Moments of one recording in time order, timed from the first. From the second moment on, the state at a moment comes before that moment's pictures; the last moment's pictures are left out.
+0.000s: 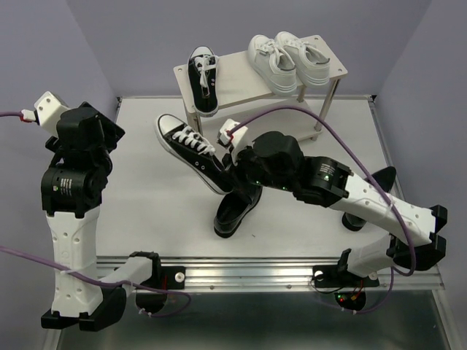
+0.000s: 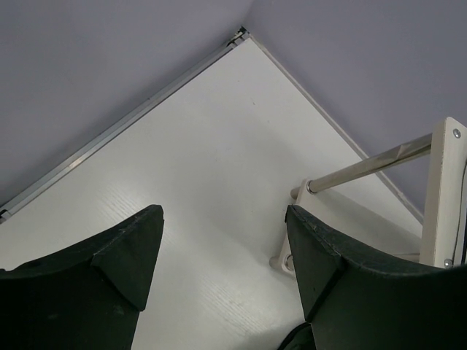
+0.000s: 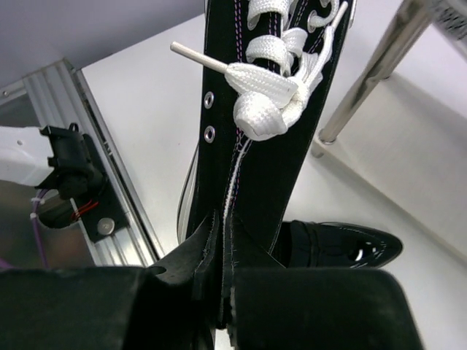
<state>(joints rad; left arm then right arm) -0.08 1.04 1.72 -1.10 -0.57 -0.67 1.17 1.42 1.69 -0.64 0.11 0.06</state>
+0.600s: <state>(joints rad) -0.08 1.04 1.66 -1.08 -0.55 -0.67 1.17 1.33 1.79 -0.48 0.40 -0.09</state>
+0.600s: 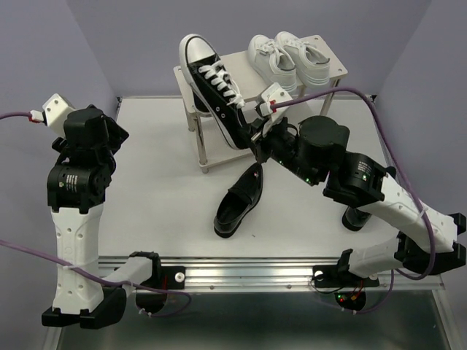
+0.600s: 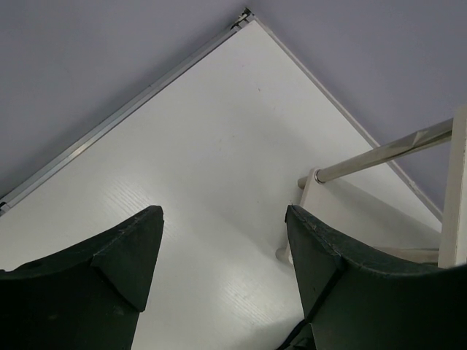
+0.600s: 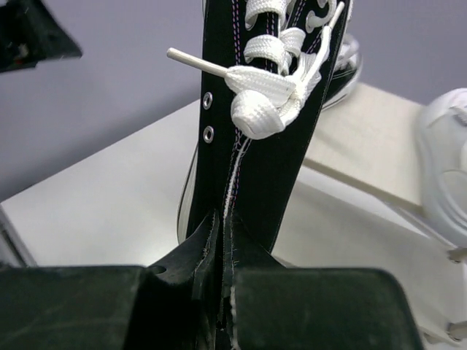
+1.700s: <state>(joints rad) -0.08 1.03 1.56 -1.03 -0.47 -0.67 0.90 1.72 2.11 -0.34 0.69 -0.14</state>
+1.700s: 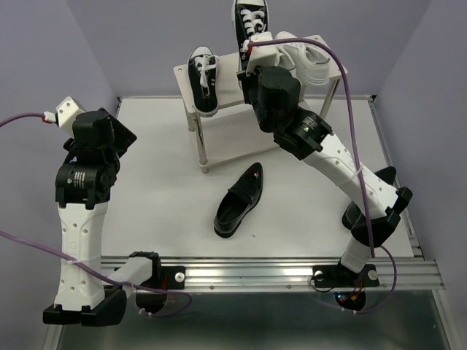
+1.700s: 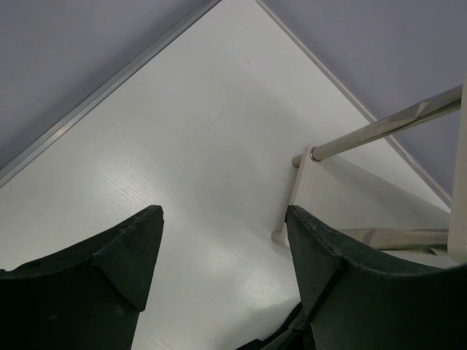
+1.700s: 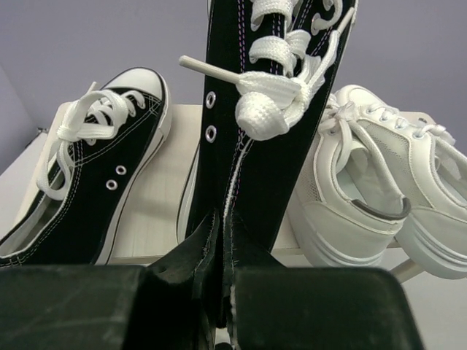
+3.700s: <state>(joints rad) -0.07 1.01 1.42 -0.97 -0.44 -0.67 0.87 1.70 2.19 -0.45 0.56 0.01</state>
